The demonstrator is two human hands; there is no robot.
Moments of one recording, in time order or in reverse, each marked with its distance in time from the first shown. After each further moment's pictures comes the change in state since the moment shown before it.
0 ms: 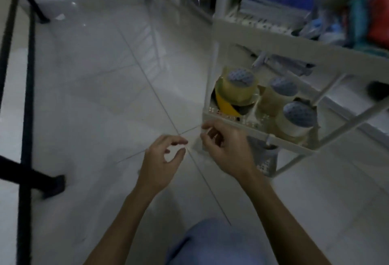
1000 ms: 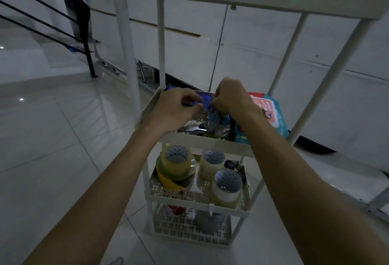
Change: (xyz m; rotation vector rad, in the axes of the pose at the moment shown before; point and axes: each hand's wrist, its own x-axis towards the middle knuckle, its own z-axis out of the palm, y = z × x) left_hand 0.257 0.255 0.027 -0.013 -0.225 0.310; right_hand 0.206 -0.035 -0.252 -0.606 0.204 0.361
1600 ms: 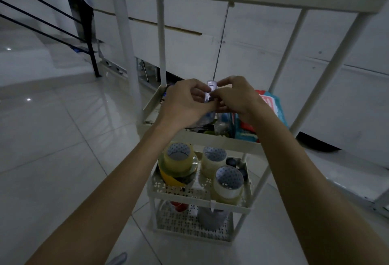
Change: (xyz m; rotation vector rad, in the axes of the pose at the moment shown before) left_hand -0.007 0.028 0.012 -0.121 0.117 0.004; right_hand -0.054 -0.007 -0.035 0.820 -0.149 0.140
